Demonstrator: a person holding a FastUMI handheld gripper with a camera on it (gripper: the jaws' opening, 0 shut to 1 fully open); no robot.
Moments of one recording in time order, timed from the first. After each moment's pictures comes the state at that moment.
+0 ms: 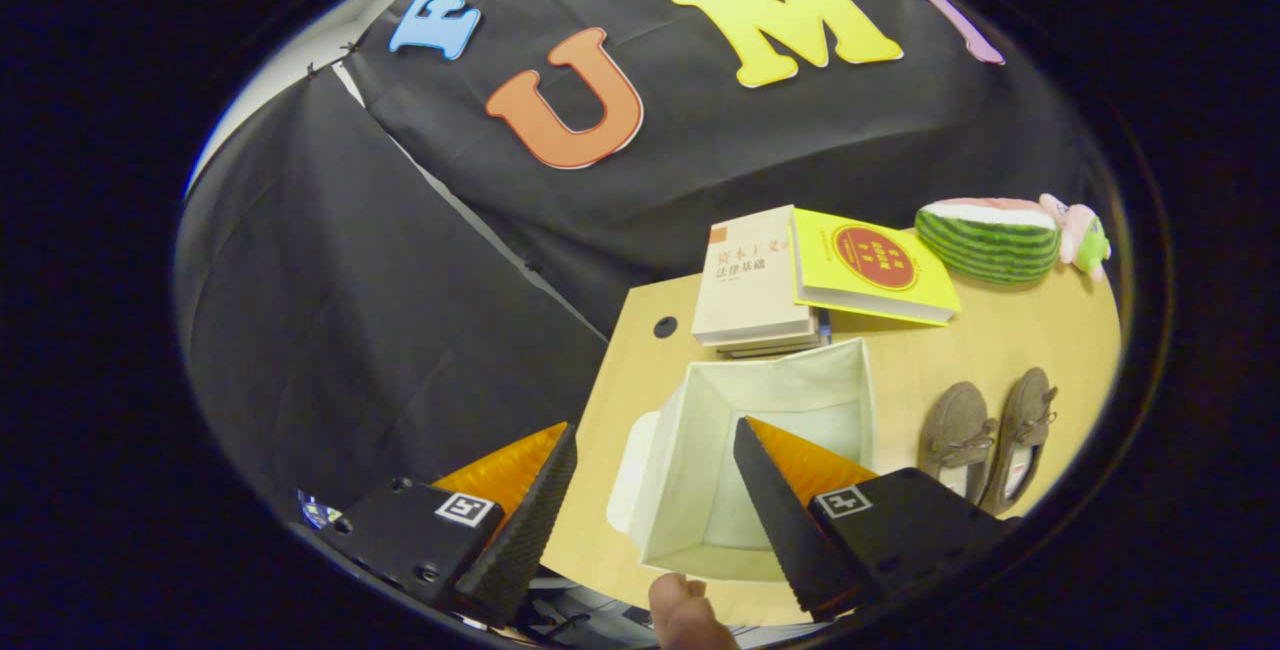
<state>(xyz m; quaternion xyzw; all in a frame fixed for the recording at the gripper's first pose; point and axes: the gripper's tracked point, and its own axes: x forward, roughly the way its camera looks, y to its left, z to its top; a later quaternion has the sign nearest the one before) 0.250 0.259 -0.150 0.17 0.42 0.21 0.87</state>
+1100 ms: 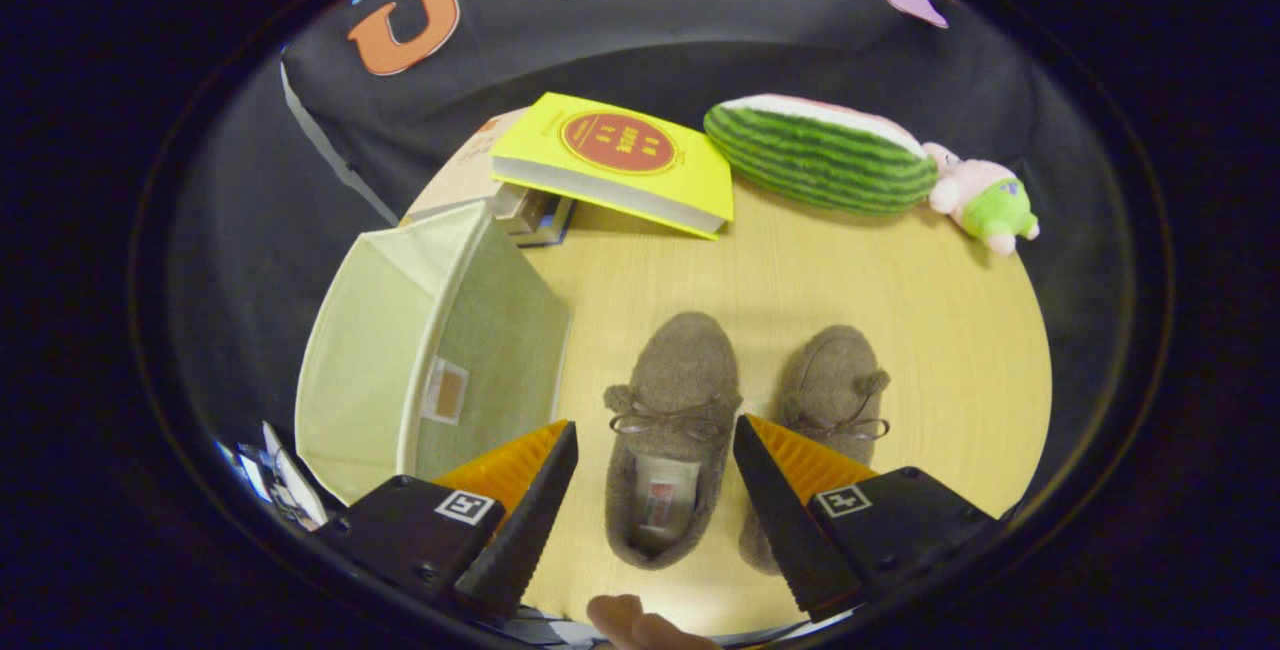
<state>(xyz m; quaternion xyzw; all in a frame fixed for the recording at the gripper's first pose) 0.237 0.023 -0.332 0.04 0.54 0.10 0.83</state>
